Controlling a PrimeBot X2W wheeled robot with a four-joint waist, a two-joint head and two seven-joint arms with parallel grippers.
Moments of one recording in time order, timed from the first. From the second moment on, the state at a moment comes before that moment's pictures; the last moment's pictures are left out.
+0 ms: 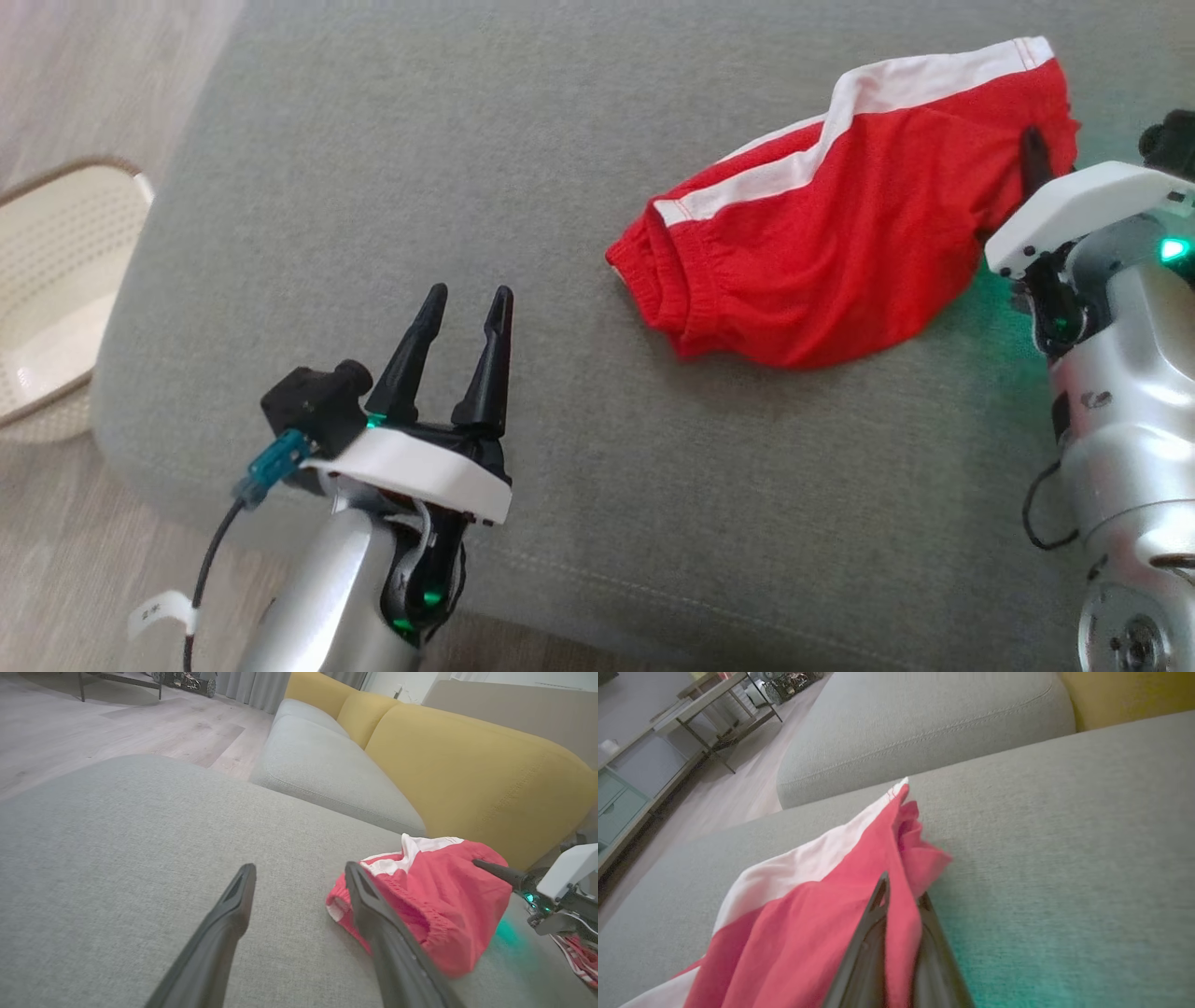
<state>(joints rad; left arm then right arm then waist) -0.24 0.04 -0.38 0.23 -0.47 -0.03 -0.25 -0.85 -0.14 -0.19 1.03 0.23 0.13 0.04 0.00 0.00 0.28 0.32</state>
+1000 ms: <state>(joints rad) -0.19 0.04 -0.38 0.27 -0.47 -0.04 -0.25 -0.52 -0.08 -0.25 0.71 0.29 0.13 0.04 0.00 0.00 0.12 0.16</state>
